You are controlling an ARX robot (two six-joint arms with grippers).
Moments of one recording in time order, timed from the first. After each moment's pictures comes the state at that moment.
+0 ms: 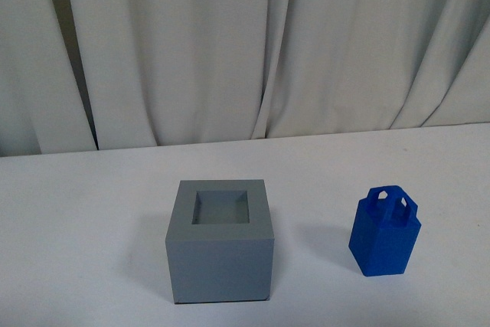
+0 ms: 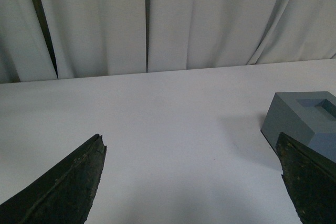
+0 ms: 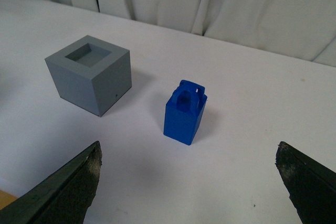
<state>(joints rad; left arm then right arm) 0.00 0.00 0.02 0.00 0.00 0.00 -0.22 0.68 0.30 0.08 -0.73 -0.31</state>
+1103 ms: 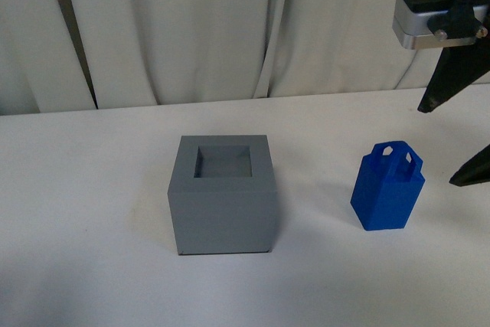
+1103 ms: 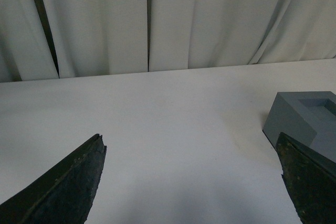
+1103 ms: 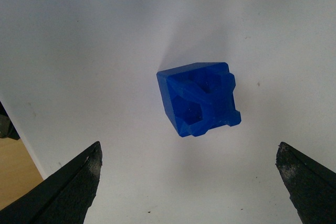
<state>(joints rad) 0.00 0.00 0.02 0.00 0.00 0.00 0.13 1.79 1.52 -0.98 -0.30 -1.33</state>
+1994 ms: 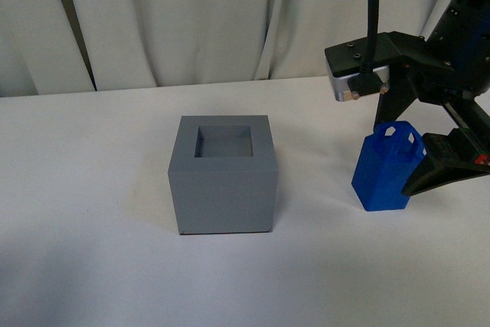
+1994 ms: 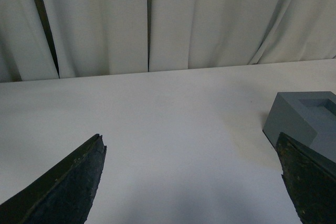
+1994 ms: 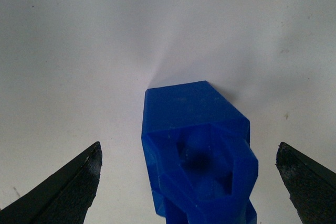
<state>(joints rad) 0.00 0.00 0.02 0.00 0.00 0.00 0.21 2.03 1.67 -1.00 -0.17 -1.35</state>
